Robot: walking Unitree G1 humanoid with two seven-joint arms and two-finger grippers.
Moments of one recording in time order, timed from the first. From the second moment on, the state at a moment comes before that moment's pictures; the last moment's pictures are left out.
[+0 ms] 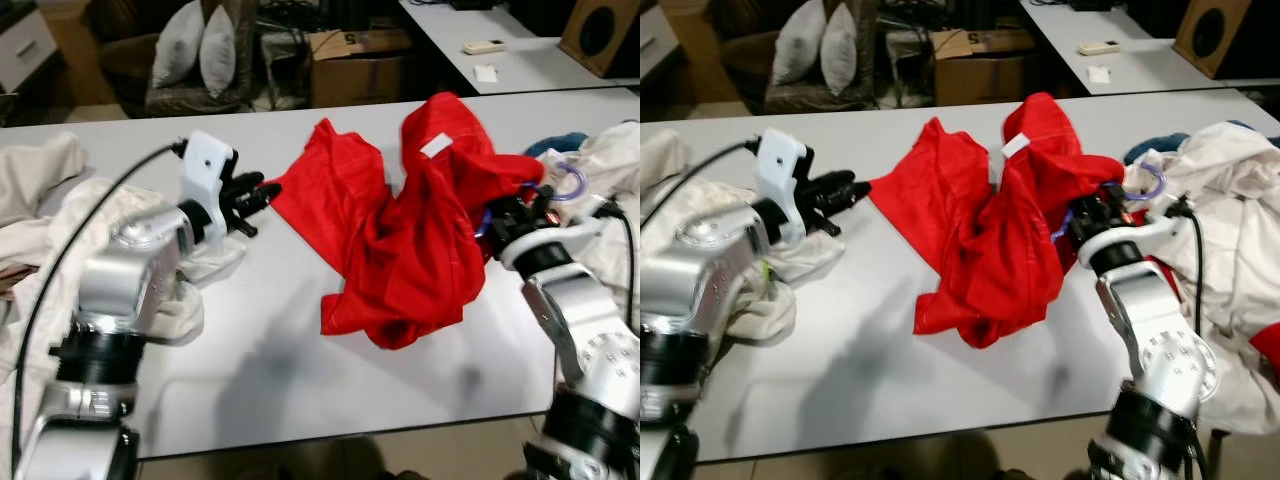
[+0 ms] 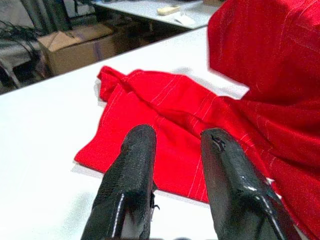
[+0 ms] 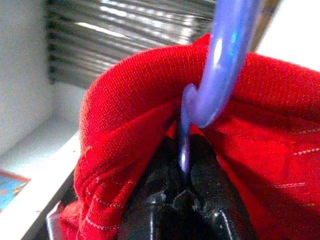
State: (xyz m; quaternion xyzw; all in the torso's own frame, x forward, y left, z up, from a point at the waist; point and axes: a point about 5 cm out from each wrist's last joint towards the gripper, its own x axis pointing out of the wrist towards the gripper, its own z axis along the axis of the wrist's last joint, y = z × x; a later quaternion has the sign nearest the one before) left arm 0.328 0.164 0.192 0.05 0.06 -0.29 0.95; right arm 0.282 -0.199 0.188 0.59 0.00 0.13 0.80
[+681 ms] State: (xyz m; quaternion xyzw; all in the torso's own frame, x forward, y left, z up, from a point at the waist) left arm 0.299 0.147 0.171 0.00 0.05 -0.25 0.97; right arm 0.244 -0.178 0.204 0.48 0.01 0.20 0.85
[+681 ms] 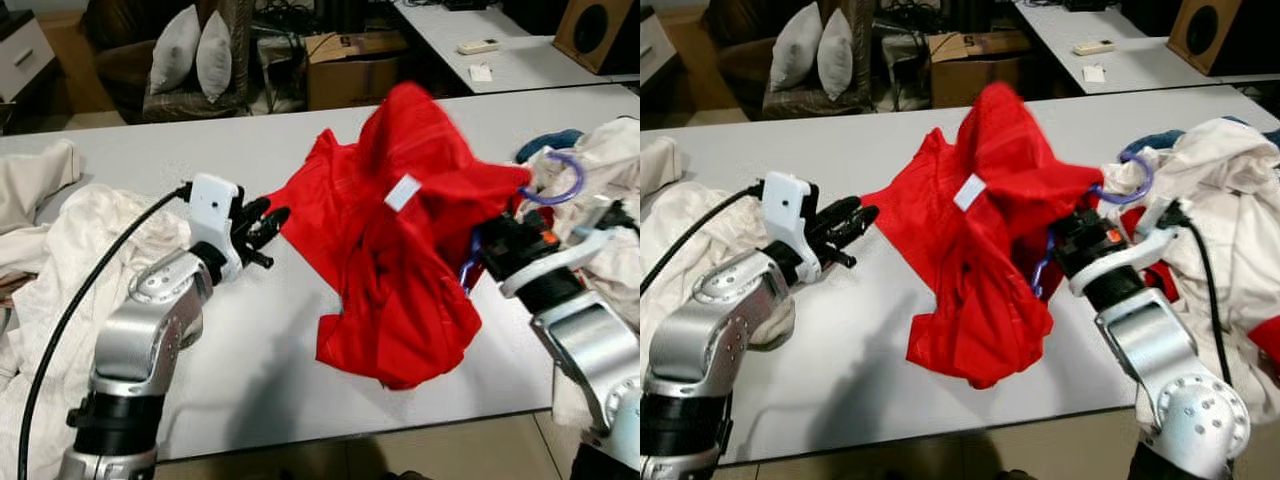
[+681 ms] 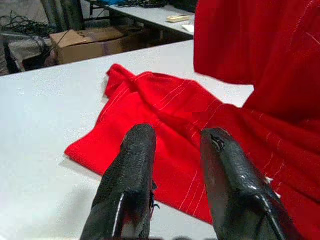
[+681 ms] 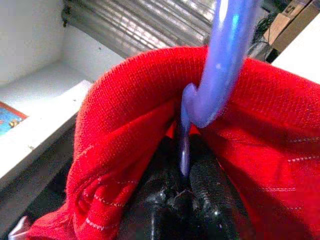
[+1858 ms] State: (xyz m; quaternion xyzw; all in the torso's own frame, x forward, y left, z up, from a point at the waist) left arm 0.291 0.146 0.166 0.00 0.05 -0.25 0.97; right arm 0.227 -0.183 0.200 0.48 0.03 0.21 0.85
